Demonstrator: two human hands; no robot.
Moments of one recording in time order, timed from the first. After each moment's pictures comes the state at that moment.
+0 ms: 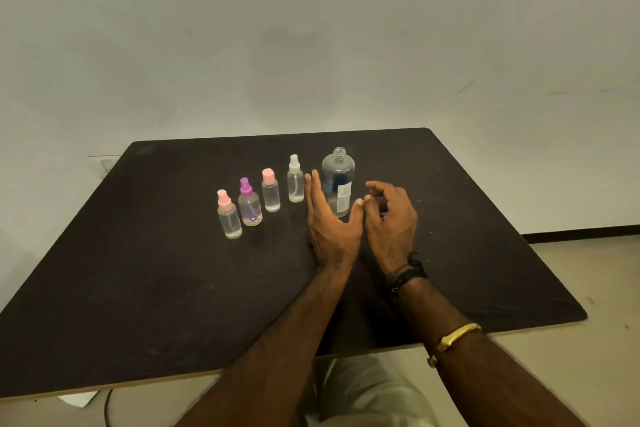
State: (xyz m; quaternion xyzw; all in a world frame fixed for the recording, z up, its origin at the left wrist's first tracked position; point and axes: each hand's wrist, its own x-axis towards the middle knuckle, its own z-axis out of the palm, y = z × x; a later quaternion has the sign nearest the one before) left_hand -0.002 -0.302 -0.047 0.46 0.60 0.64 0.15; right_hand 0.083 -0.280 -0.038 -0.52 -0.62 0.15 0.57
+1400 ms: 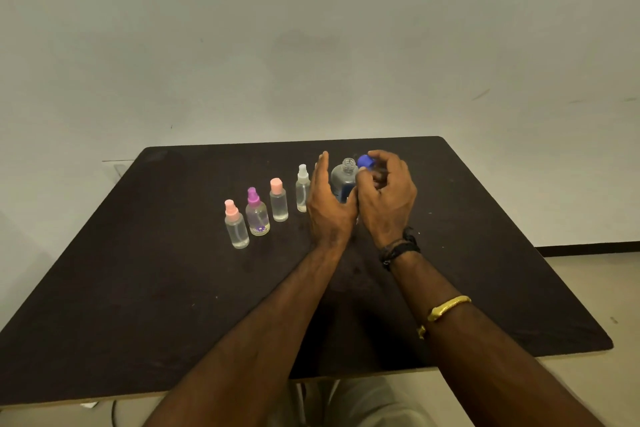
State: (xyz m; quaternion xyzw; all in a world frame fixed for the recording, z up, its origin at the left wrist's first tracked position) left_hand -0.030 -0.266 -0.013 0.49 0.60 0.61 0.13; right_hand 0.050 -0.246 0.010 -0.46 -0.60 0.16 0.63
